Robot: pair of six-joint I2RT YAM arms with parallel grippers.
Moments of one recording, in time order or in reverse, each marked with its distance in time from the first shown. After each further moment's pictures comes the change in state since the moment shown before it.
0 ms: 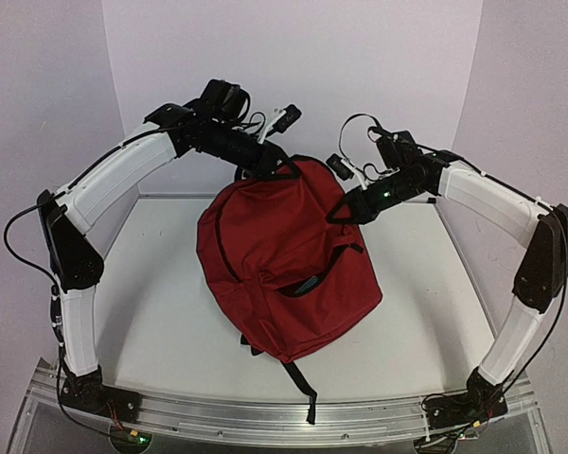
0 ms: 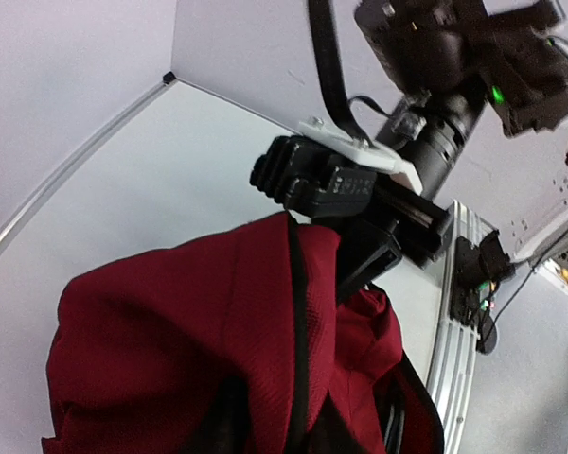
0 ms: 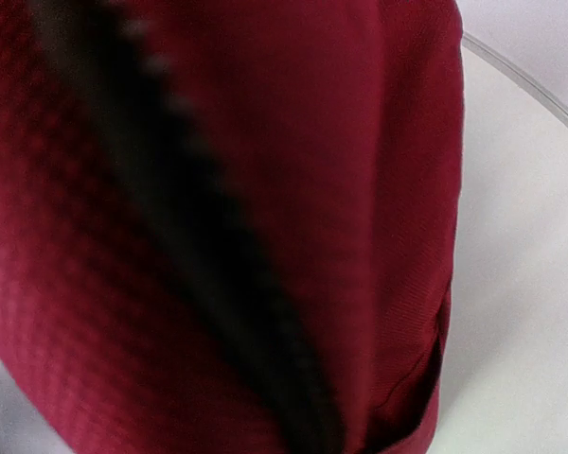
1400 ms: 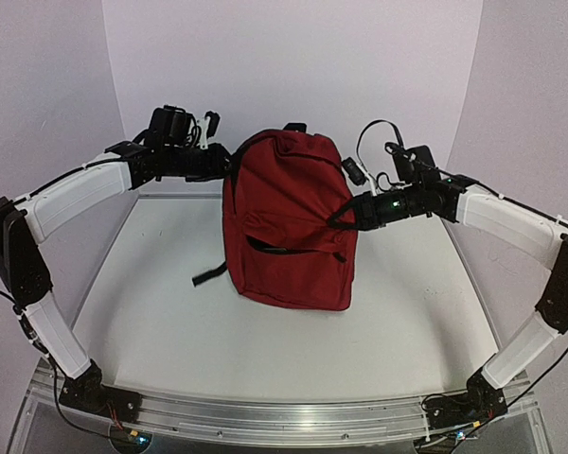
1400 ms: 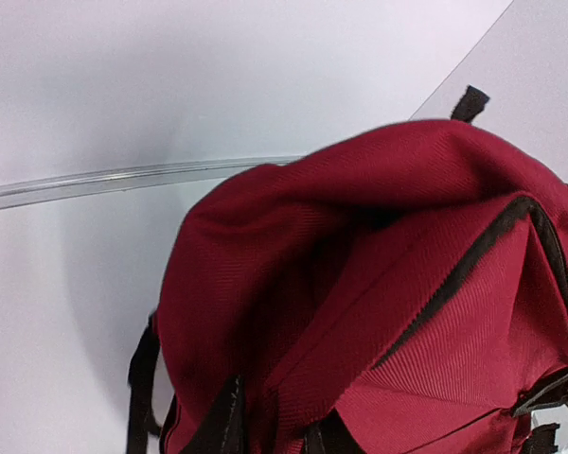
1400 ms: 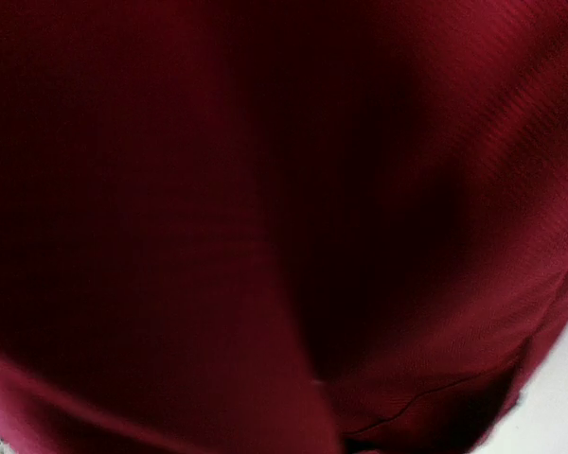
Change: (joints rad) left arm 0.184 -0.328 -0.660 0.498 -0.381 -0.467; right arm 0.008 -0.186 -0.286 0.294 -0.091 0.384
